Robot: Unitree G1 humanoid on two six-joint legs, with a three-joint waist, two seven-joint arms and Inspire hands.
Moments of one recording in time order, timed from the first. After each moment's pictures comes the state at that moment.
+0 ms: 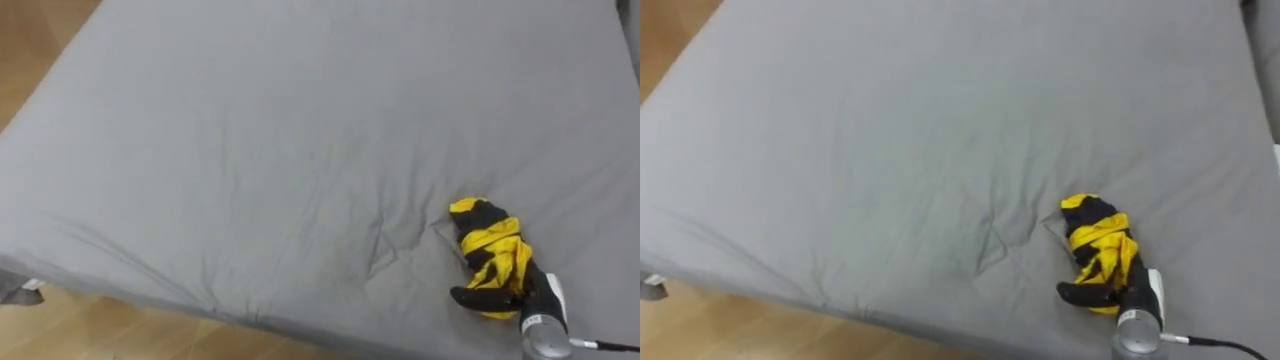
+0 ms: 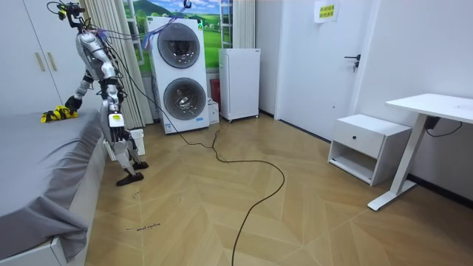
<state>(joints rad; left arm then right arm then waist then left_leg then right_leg) 0.23 0.22 0.04 1.03 -0.05 0.01 0.14 -0.17 -0.32 0.06 1.05 0.13 -0.04 -0.25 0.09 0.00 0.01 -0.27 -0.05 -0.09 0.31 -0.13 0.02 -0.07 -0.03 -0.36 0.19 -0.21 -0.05</state>
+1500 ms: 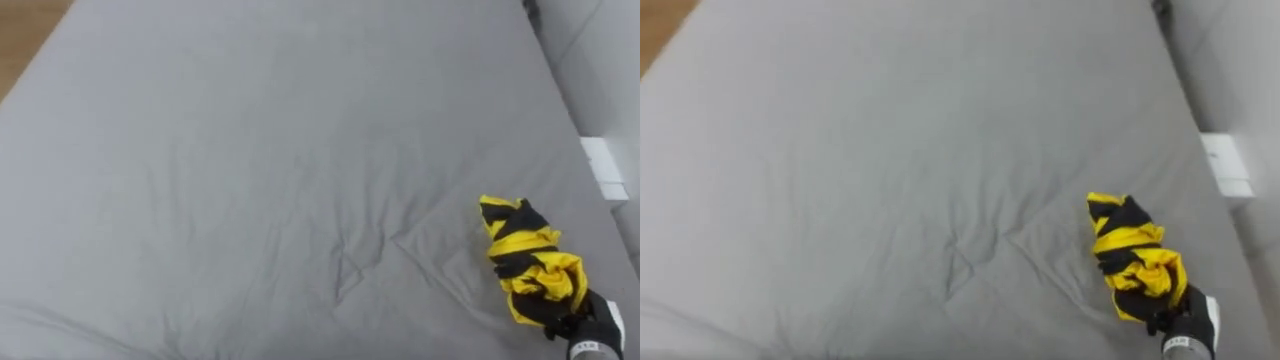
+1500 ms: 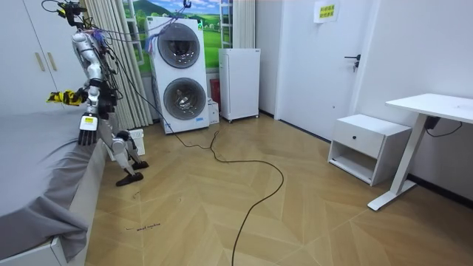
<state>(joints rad) 0.21 0.23 0.07 0.98 -0.08 0.00 0.14 0.07 -0.37 -0.11 0.68 0.31 -0.01 -0.24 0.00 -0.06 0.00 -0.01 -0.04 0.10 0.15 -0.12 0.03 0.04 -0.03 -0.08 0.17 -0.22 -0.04</state>
